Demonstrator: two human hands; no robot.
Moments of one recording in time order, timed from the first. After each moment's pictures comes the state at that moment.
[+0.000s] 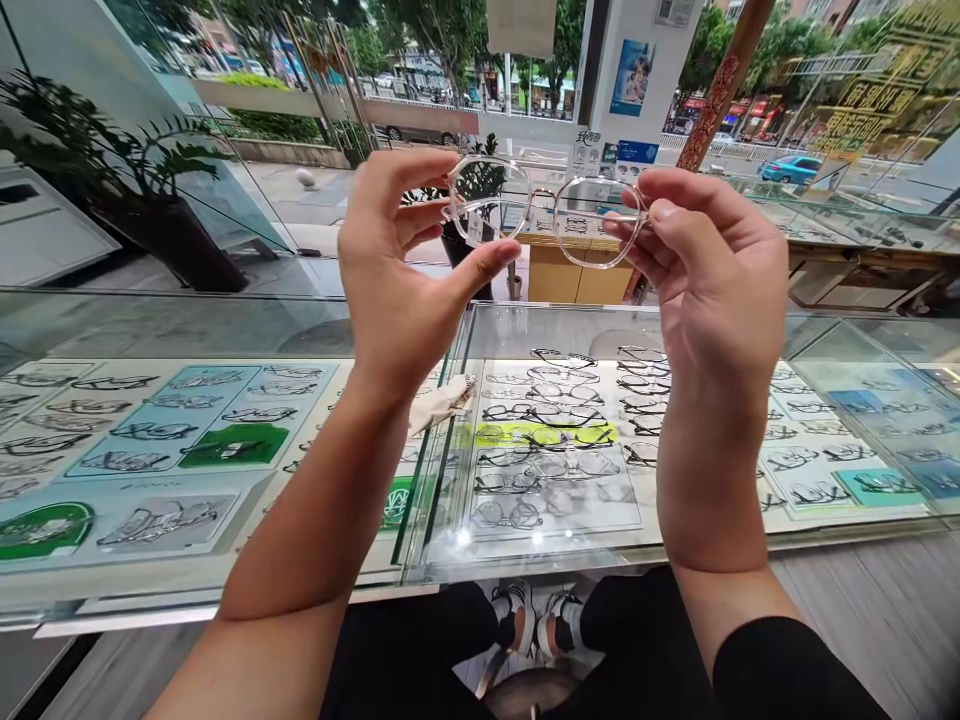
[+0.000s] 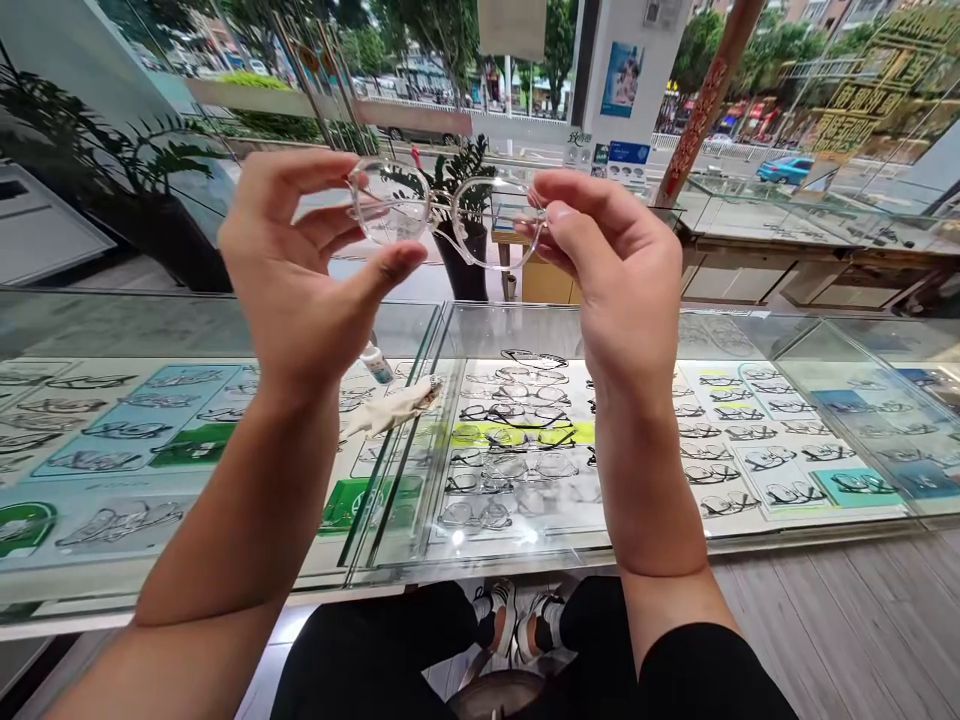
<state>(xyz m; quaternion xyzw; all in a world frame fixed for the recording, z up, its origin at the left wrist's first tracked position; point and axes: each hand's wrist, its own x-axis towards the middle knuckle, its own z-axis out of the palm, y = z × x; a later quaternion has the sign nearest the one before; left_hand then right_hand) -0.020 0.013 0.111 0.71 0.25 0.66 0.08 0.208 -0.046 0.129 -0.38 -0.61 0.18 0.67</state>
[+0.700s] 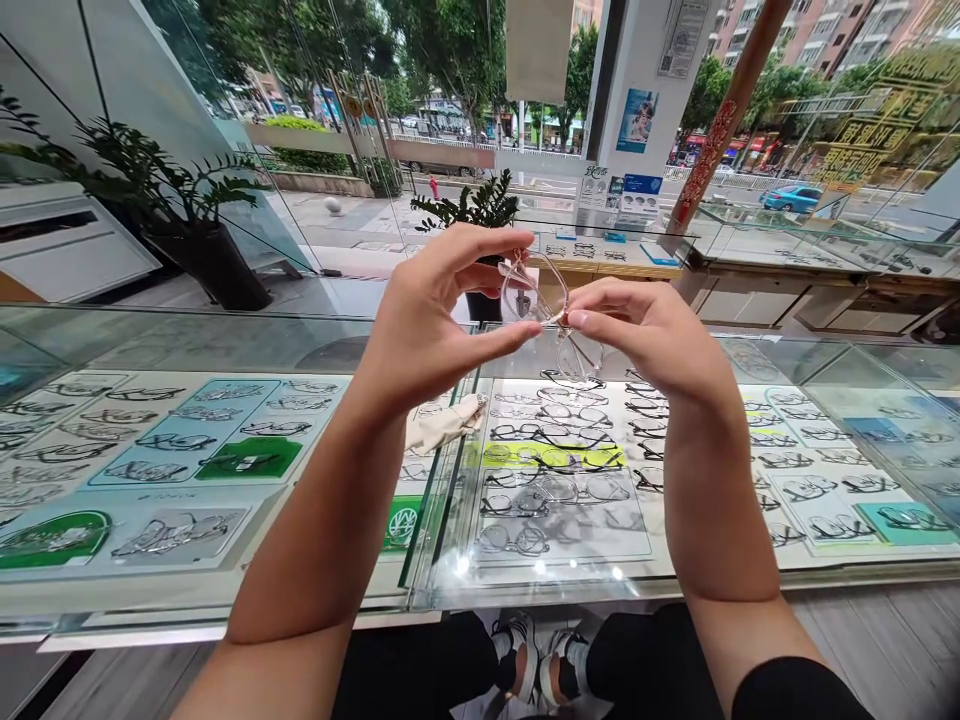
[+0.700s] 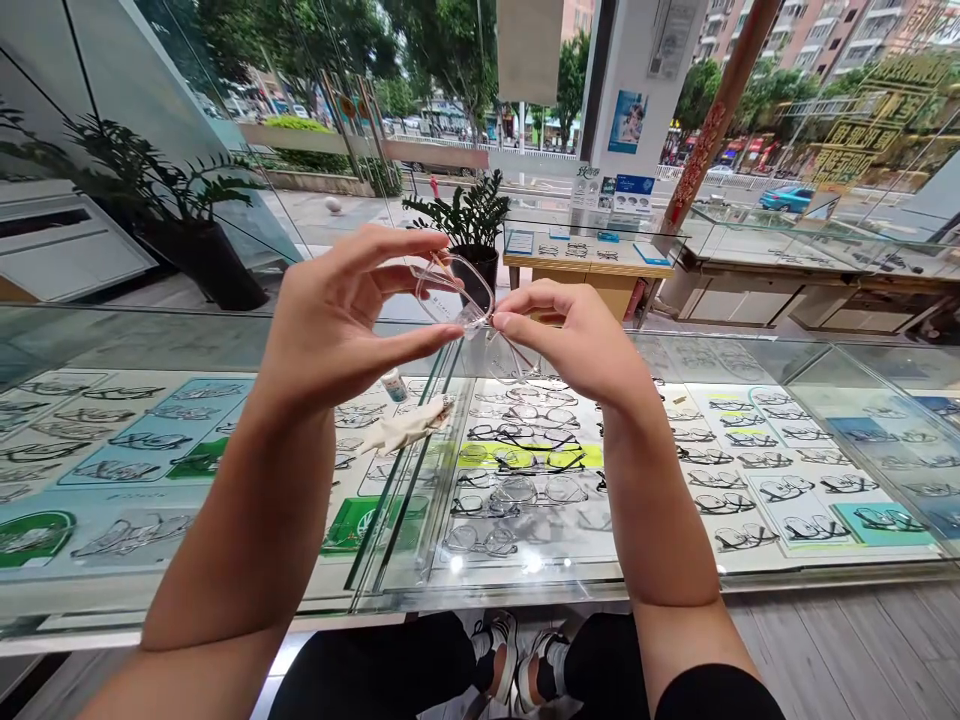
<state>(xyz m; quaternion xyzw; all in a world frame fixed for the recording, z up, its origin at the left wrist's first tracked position) -0.024 -0.019 0.135 0.74 0.26 0.57 0.25 0.209 -0.035 0.125 -0.39 -0.76 0.26 0.46</state>
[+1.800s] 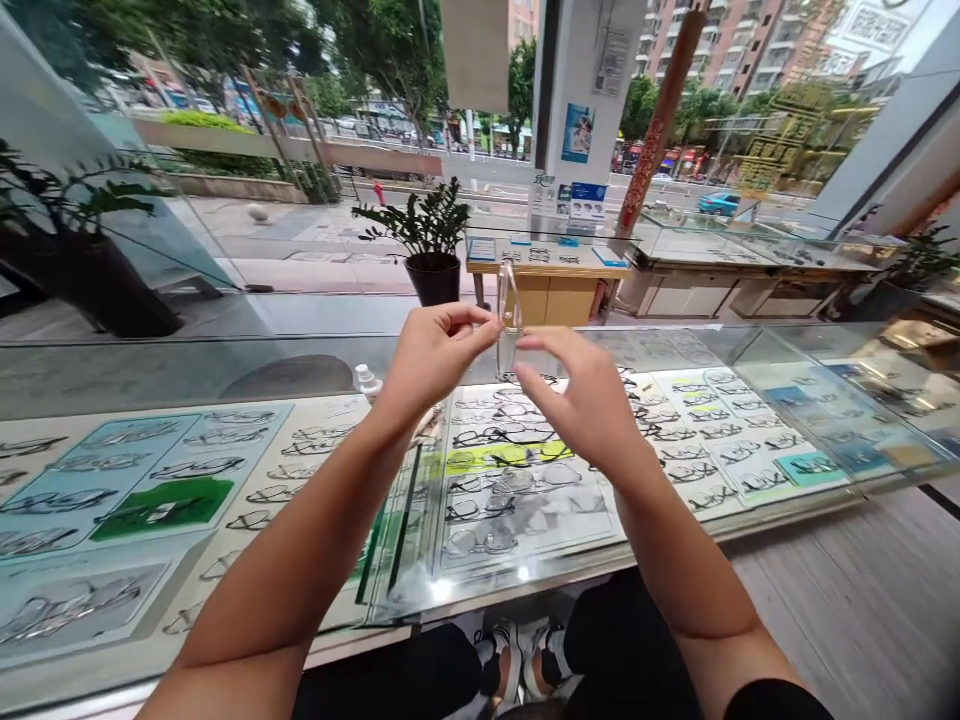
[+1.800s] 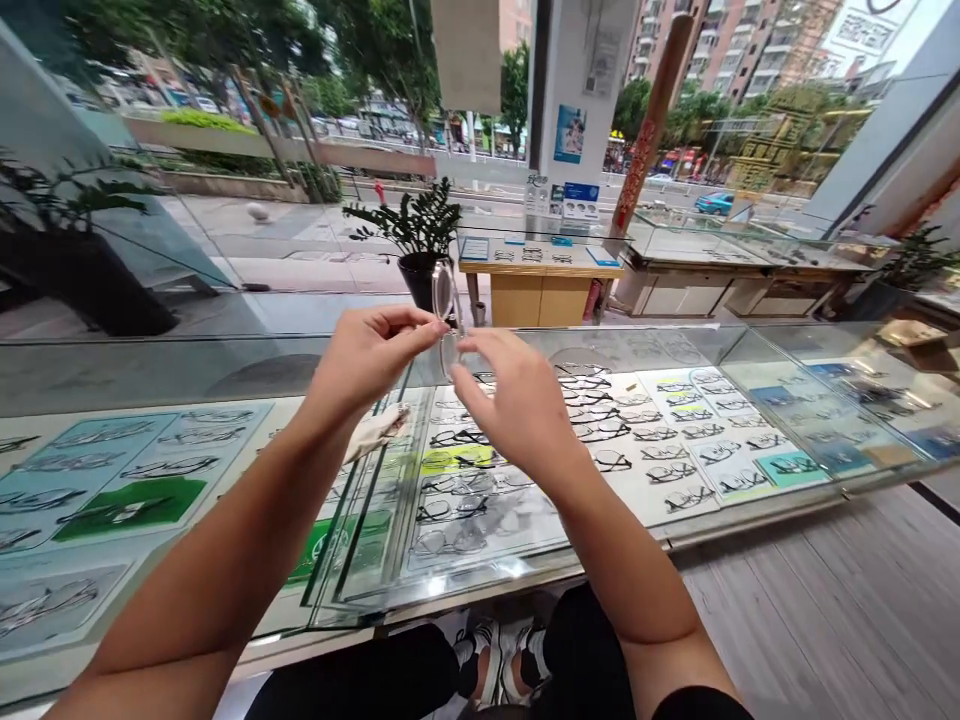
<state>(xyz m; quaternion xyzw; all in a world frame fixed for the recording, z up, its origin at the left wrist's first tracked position) 0.019 -0.001 0.093 0.72 0.38 0.50 0.31 0.200 -0.092 0.086 -0.48 -0.75 0.04 0.46</state>
